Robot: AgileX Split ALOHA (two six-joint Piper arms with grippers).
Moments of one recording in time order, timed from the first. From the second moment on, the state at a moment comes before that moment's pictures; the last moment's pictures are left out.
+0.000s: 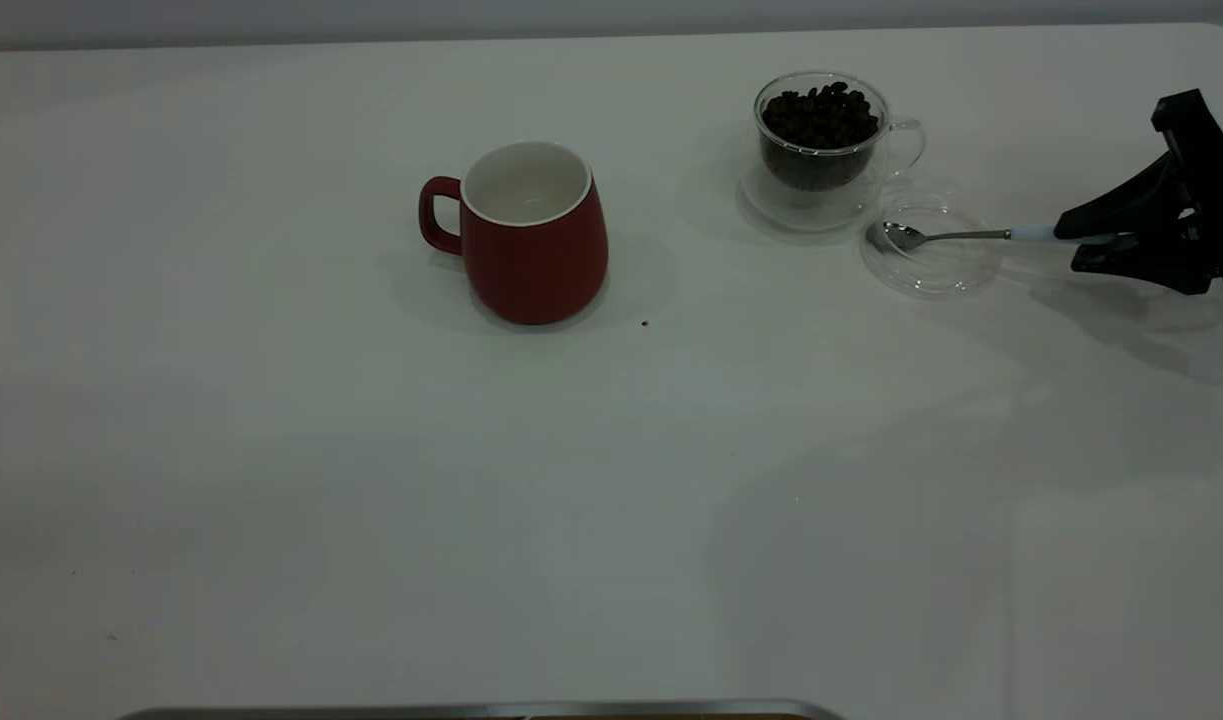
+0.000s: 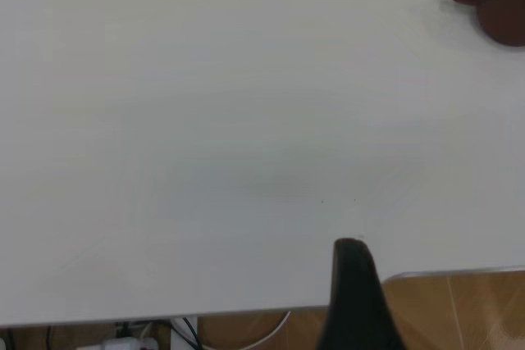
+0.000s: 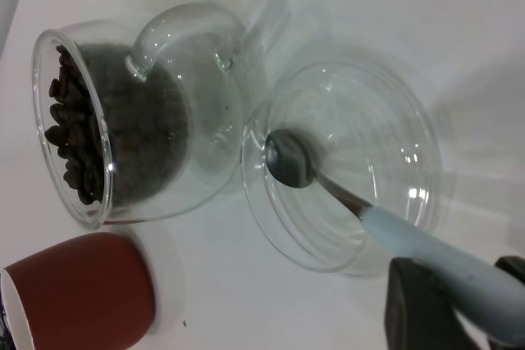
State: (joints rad) left arm -0.05 -0.02 -0.49 0.01 1.14 0.01; right arm -0.45 2.45 -1.08 1.66 0.79 -1.33
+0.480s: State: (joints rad) left arm -0.05 -0.02 -0.49 0.01 1.14 0.01; right arm -0.45 2.45 -1.08 1.65 0.83 -1.34
